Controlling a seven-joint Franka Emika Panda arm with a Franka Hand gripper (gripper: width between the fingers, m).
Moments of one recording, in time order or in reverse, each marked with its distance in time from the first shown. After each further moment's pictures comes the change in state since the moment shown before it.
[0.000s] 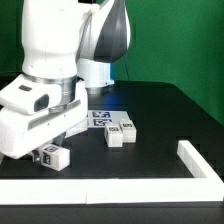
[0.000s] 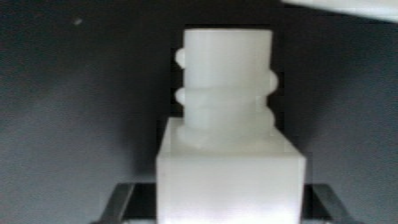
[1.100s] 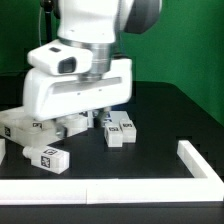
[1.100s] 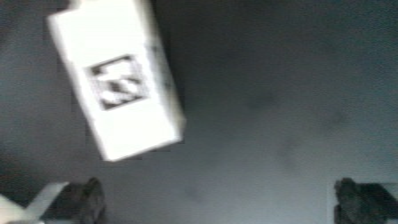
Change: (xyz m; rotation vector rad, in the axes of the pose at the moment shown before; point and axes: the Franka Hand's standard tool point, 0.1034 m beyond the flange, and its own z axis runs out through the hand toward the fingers) arm 0.064 -0.043 -0.062 -0.009 -0.002 0.424
